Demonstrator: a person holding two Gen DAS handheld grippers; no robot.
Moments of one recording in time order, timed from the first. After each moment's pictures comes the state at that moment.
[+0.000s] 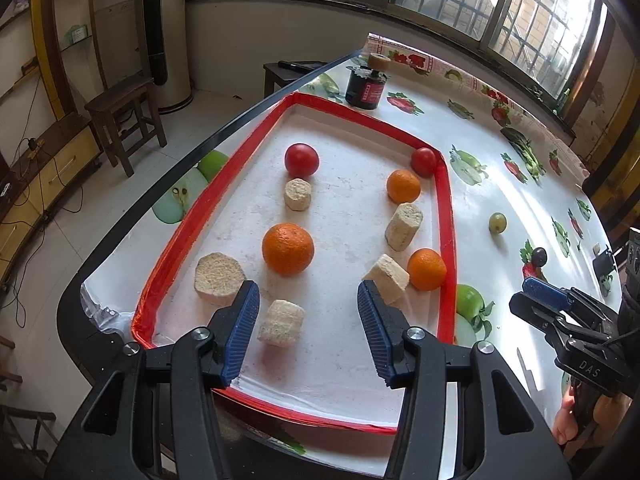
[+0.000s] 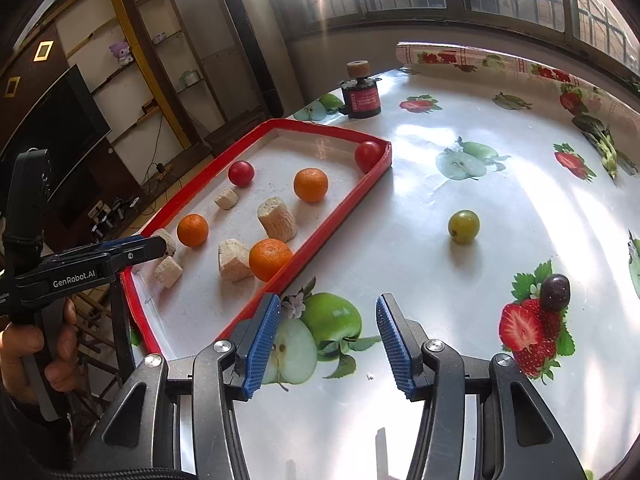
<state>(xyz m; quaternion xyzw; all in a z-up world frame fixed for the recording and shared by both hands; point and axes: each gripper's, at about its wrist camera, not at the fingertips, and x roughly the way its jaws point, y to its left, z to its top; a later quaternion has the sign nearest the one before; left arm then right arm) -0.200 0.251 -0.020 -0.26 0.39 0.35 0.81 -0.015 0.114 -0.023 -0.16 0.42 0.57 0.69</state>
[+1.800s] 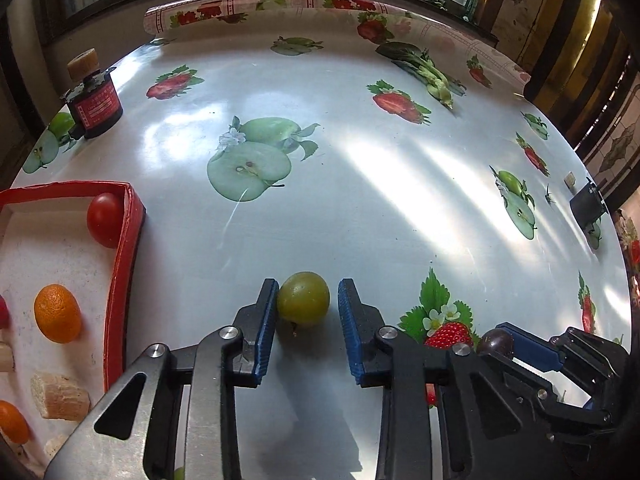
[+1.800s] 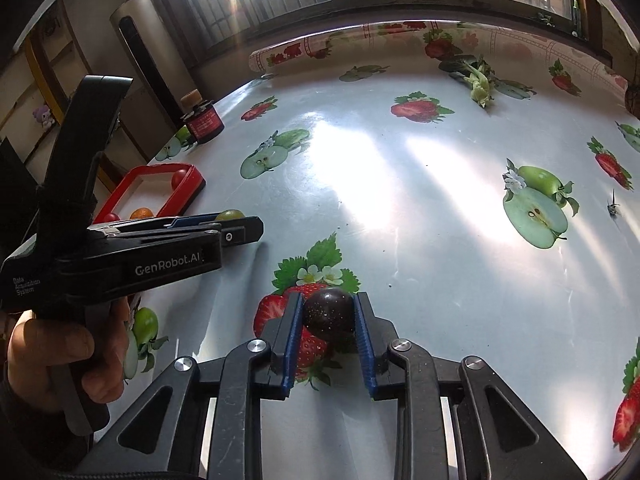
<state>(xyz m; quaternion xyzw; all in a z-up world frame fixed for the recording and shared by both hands) 0.051 0.195 -0.060 -0.18 0.47 0.19 0.85 0.112 0.035 -0.051 -0.10 0.46 0.45 0.76</state>
